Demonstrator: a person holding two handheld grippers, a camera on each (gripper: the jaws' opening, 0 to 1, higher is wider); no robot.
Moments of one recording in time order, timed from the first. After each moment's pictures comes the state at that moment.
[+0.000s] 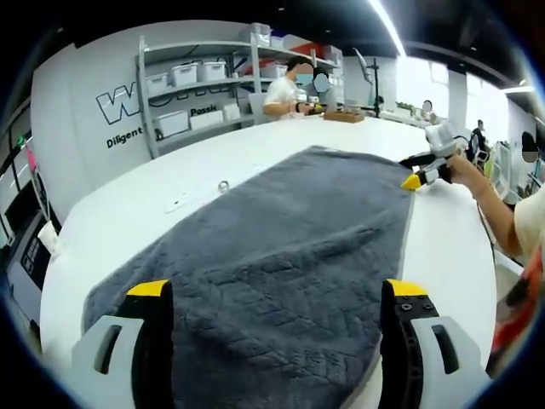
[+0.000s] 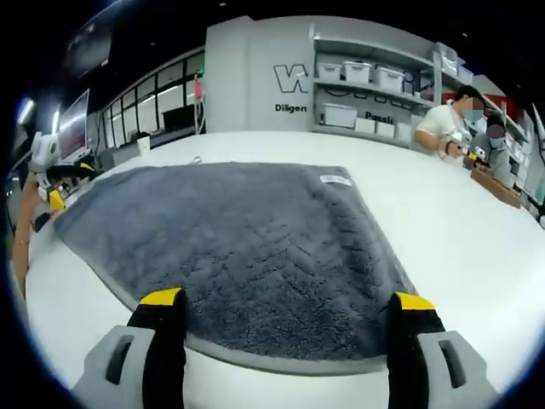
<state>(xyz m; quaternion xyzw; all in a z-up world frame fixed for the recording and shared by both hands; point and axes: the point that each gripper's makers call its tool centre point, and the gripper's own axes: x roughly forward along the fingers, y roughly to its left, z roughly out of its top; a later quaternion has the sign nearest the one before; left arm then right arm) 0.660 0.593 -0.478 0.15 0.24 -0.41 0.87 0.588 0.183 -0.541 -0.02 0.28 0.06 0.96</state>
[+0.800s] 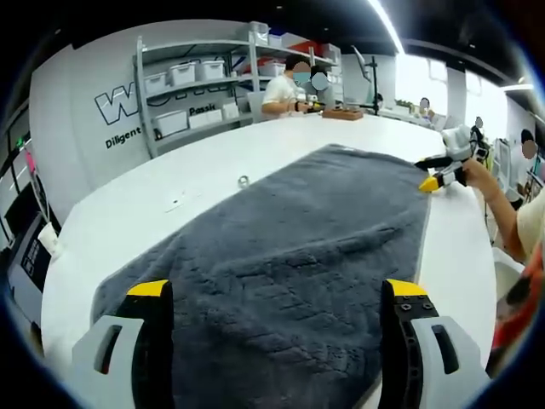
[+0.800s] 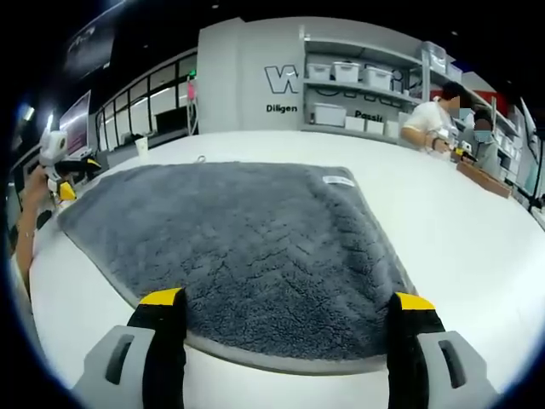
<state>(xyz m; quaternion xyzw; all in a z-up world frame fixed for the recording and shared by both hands) 0.658 0.593 -0.480 0.16 0.24 -0.41 0.87 0.542 0.175 -0.542 -0.01 0.27 0.04 0.96</state>
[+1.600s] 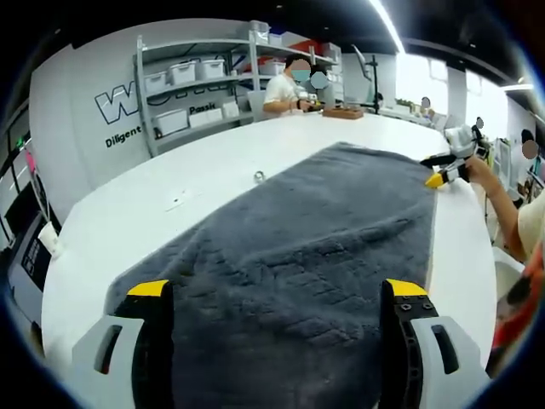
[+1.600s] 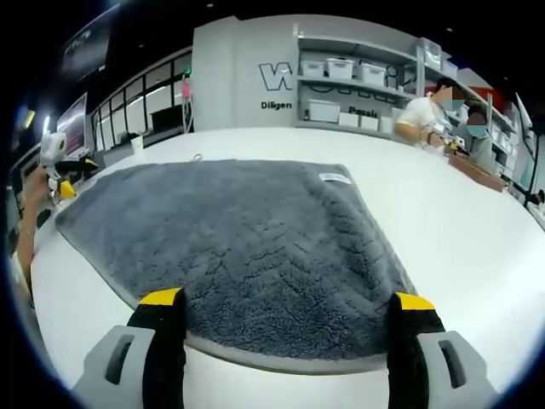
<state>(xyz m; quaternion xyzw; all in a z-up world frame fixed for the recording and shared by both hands) 0.656 0.595 -0.482 0.16 0.24 -0.41 0.86 0.520 0.143 -0.542 -0.01 0.28 0.03 0.96</state>
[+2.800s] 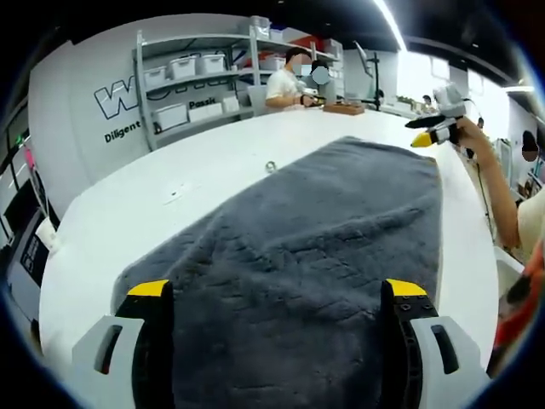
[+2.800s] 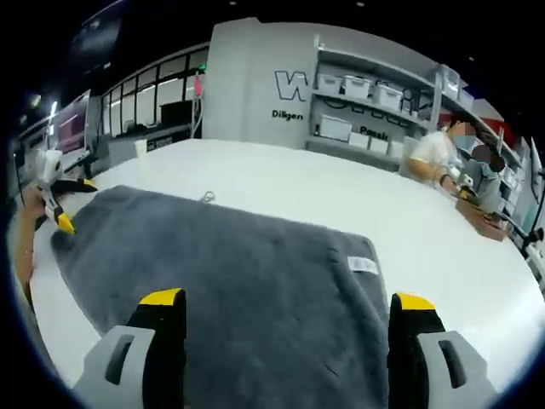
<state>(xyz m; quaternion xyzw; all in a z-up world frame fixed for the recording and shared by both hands) 0.662 0.595 -0.491 0.16 0.26 -0.41 0.86 0.607 0.189 -0.458 -0.07 0.26 0.06 0.96</state>
